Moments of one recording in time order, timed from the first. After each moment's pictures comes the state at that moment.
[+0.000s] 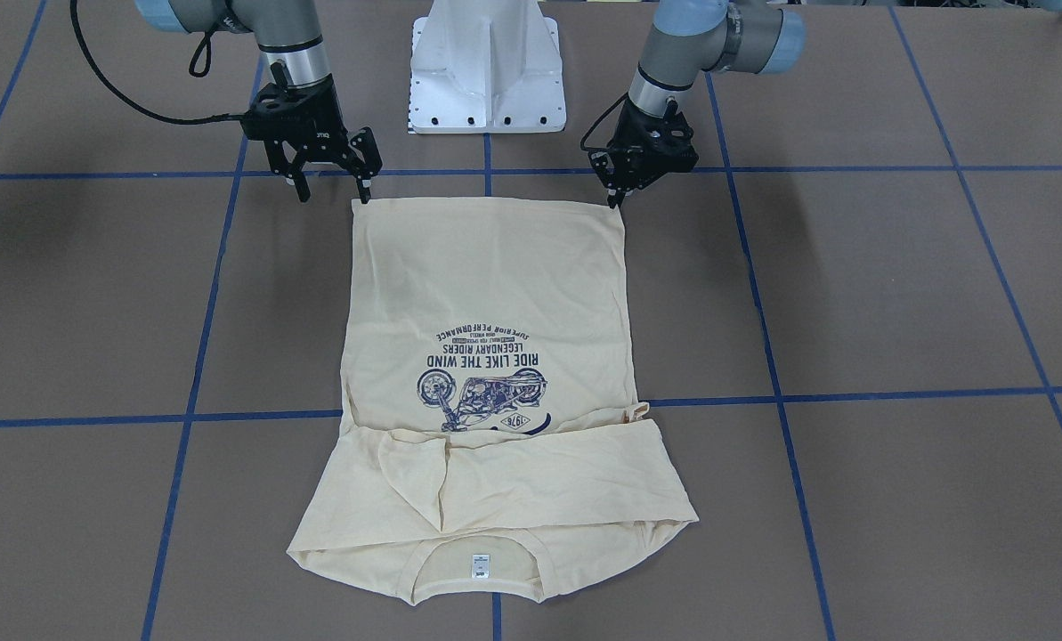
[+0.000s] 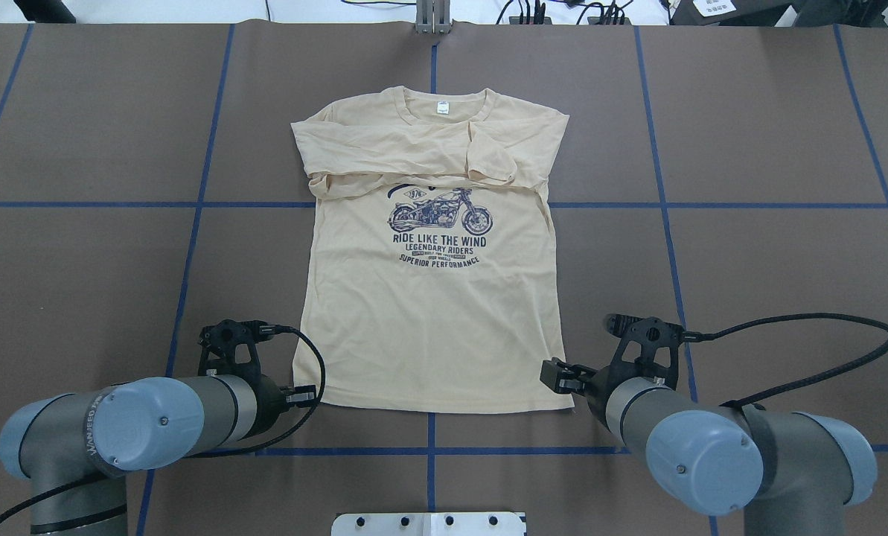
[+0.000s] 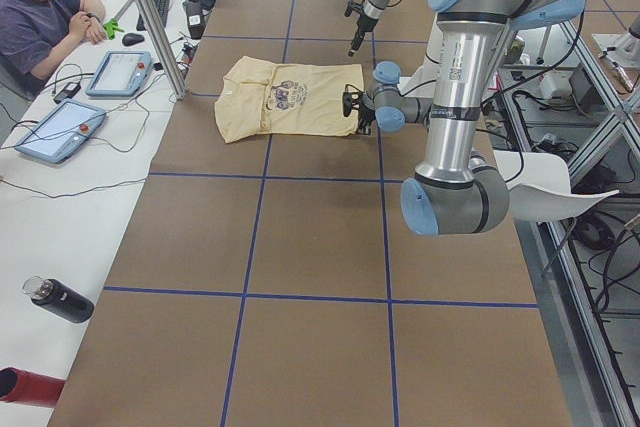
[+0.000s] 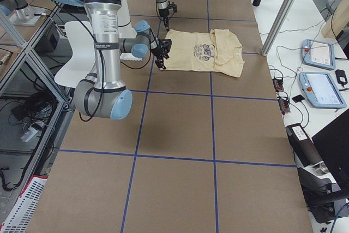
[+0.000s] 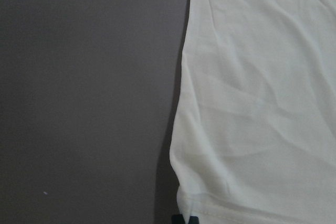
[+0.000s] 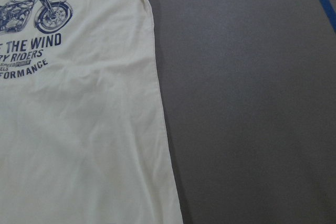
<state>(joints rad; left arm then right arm) -0.23 -1.77 -1.95 -1.98 -1.55 -1.51 0.16 -1.44 2.08 -1.35 1.25 1.63</state>
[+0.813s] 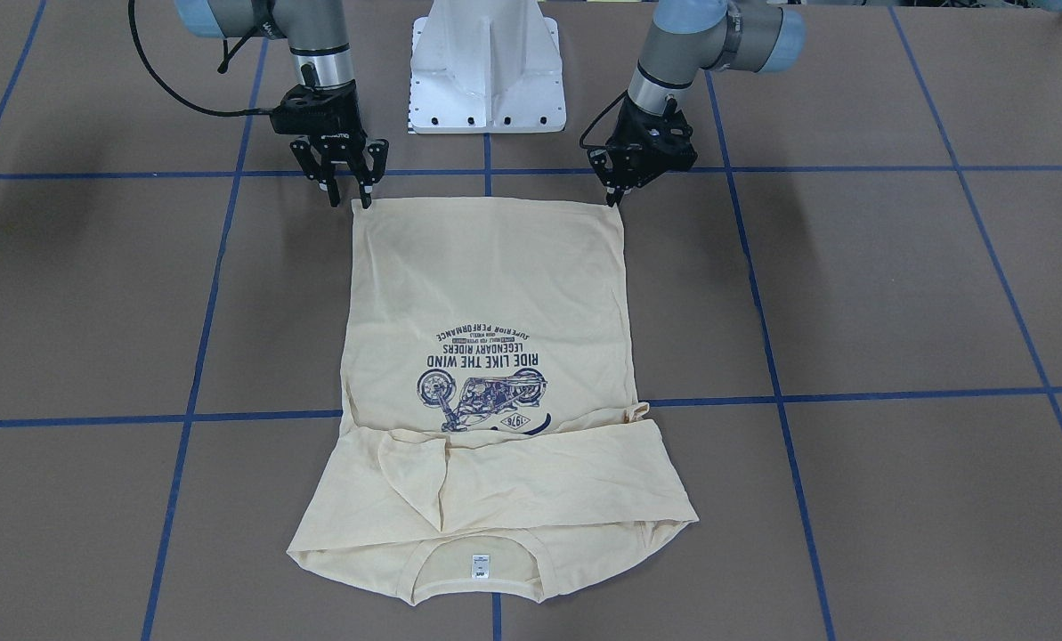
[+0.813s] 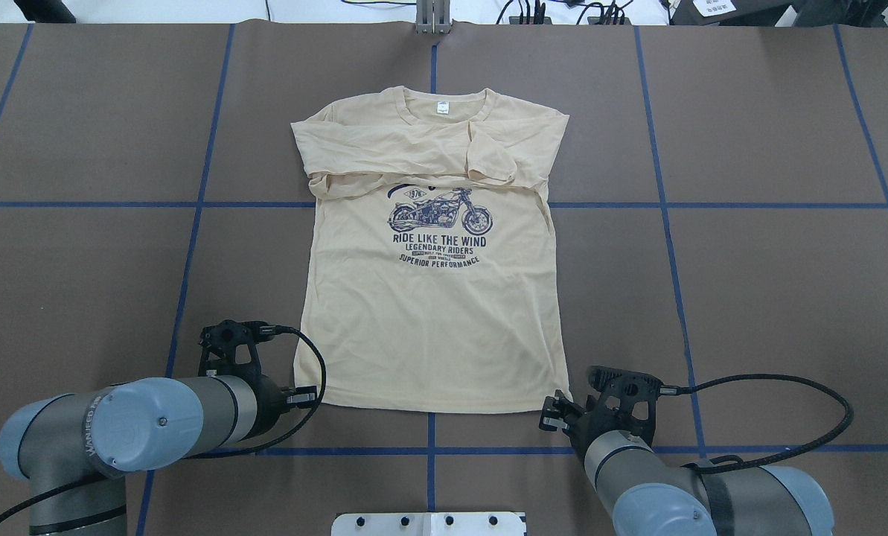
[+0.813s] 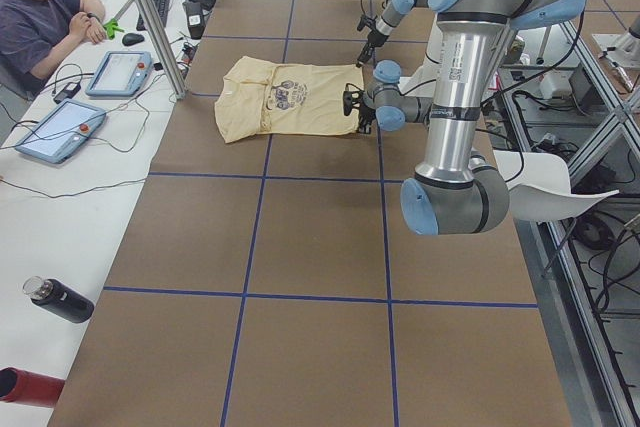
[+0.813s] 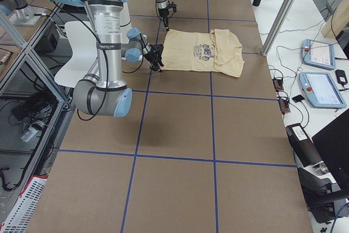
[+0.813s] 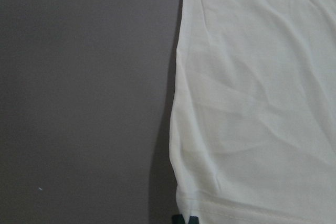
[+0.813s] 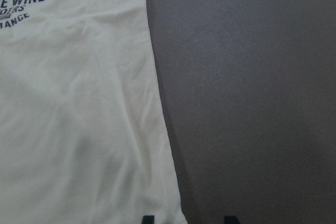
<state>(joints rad) -0.23 -1.77 -1.96 -1.98 -1.55 -1.51 0.03 -1.43 2.00 -1.35 1.10 1.72</state>
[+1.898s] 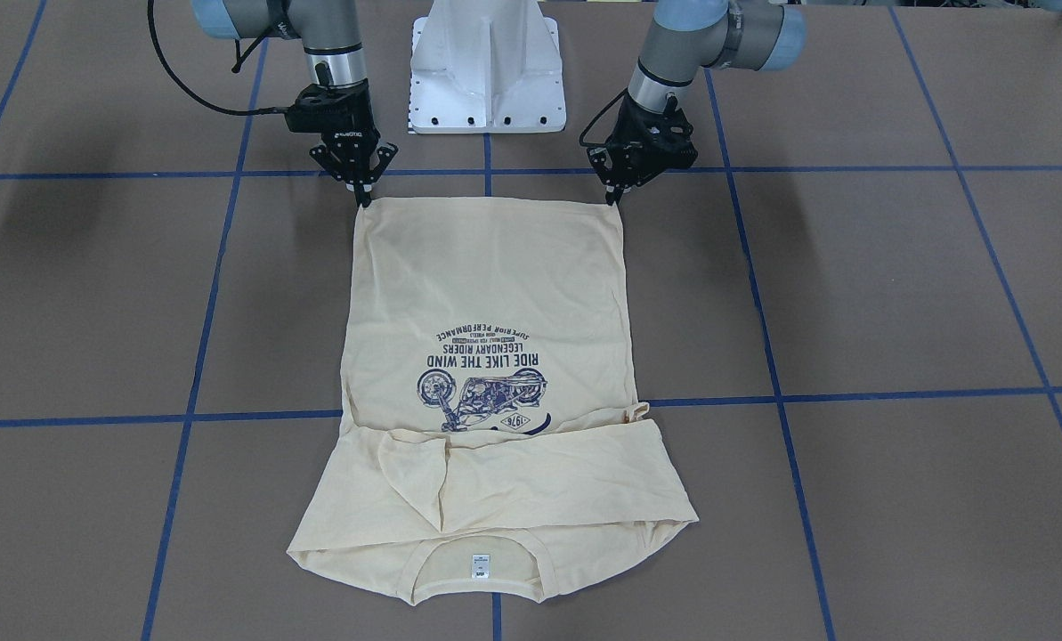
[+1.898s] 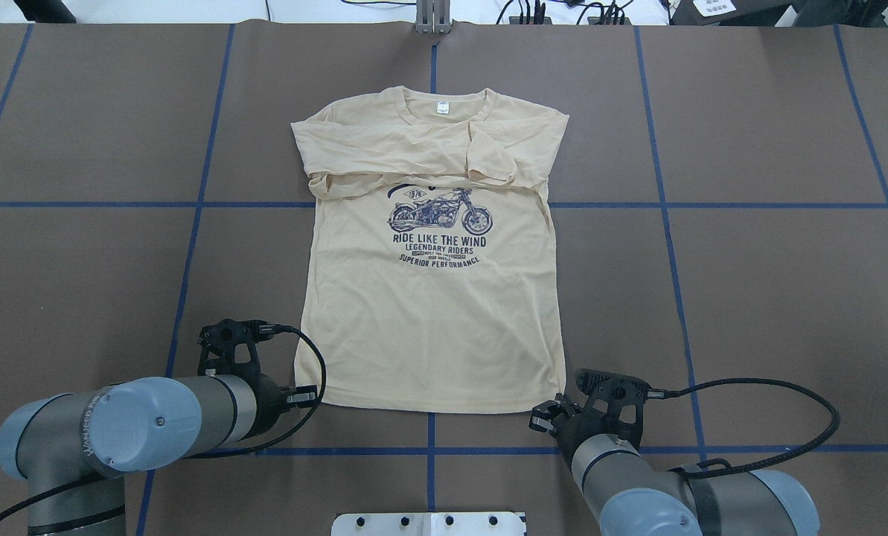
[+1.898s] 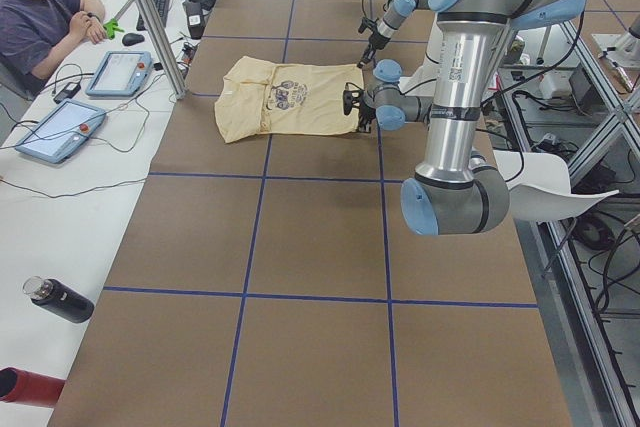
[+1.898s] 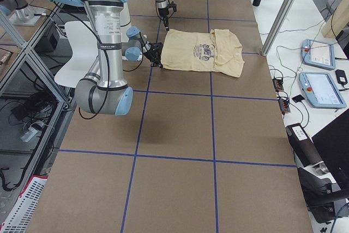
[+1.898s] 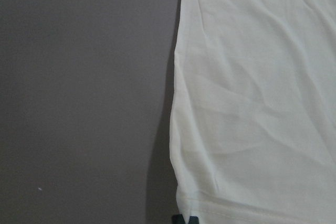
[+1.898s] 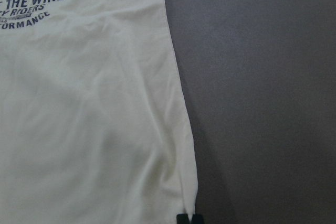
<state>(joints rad) -0.23 -1.77 -1.97 -1.98 -1.55 -1.51 0.03 -1.40 2.00 -1.35 1.09 1.73</state>
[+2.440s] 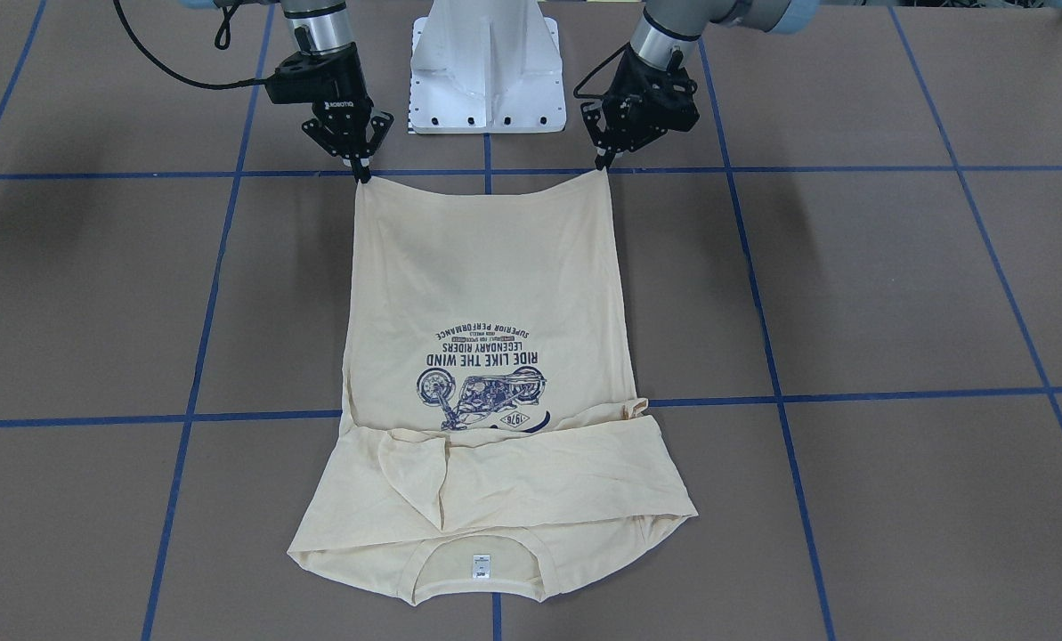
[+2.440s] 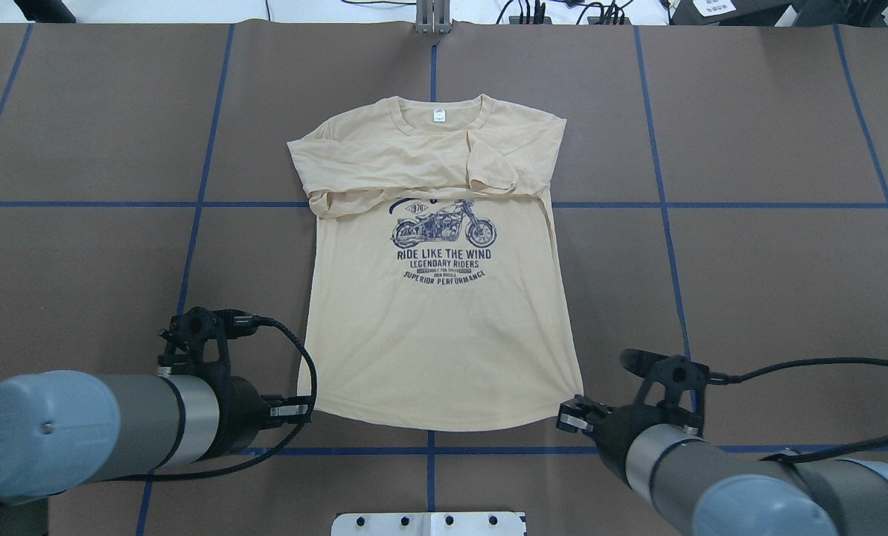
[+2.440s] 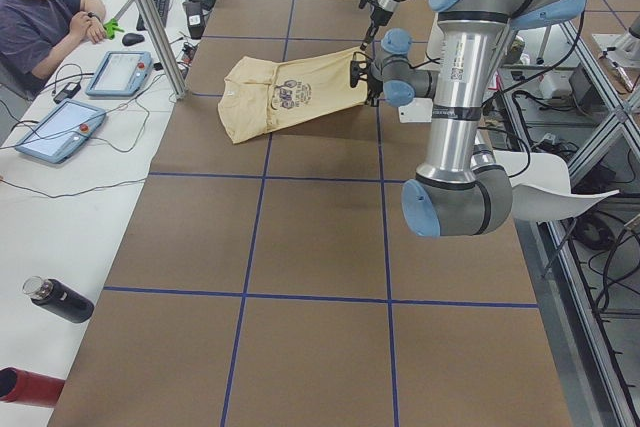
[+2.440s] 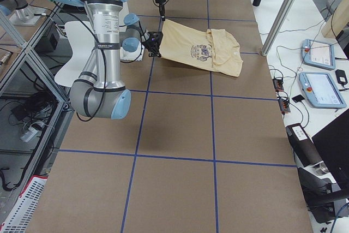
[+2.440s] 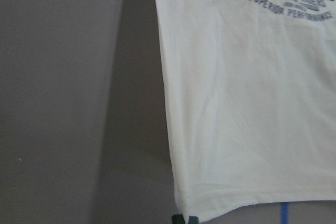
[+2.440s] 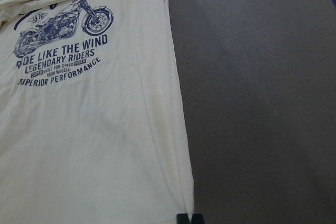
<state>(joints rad) -0.24 -1.75 -2.28 -1.81 -1.64 -1.47 0.05 -1.53 2.32 -1.41 1.23 1.72</state>
